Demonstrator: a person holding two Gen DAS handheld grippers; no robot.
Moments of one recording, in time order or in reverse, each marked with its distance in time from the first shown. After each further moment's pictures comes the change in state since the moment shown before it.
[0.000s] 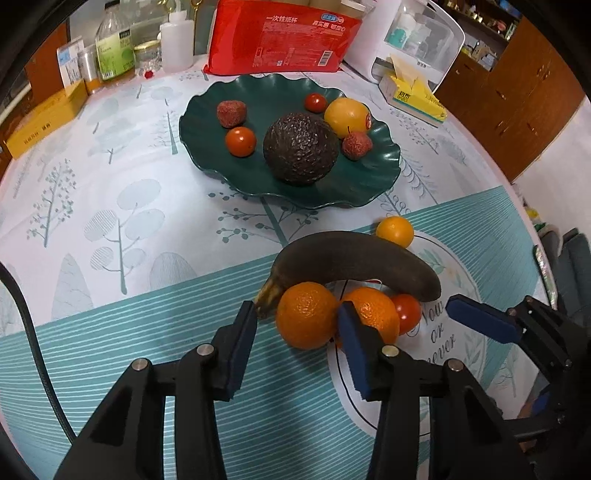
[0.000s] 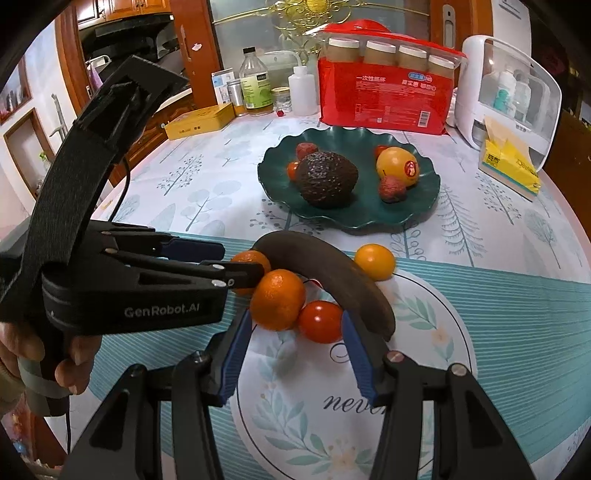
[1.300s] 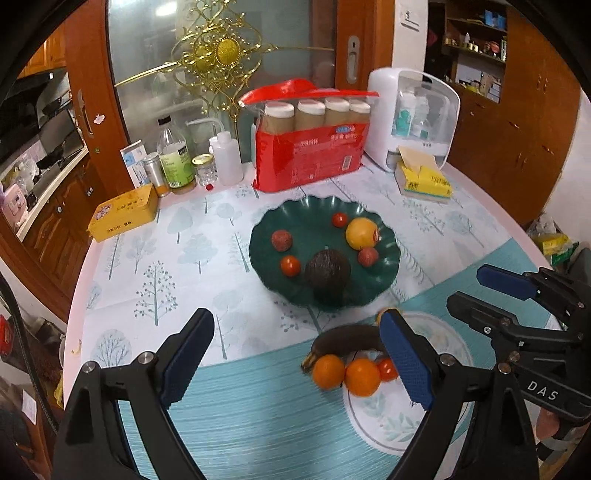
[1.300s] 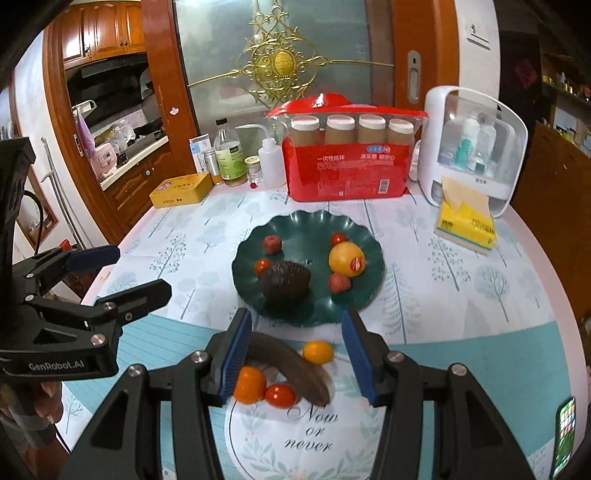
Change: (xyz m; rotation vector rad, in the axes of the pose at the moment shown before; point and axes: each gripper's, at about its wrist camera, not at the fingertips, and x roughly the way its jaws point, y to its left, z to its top) left arm -0.133 -0.038 0.023 0.070 -0.284 0.243; right arm -0.076 -0.030 0.069 0.064 -0.129 -0.075
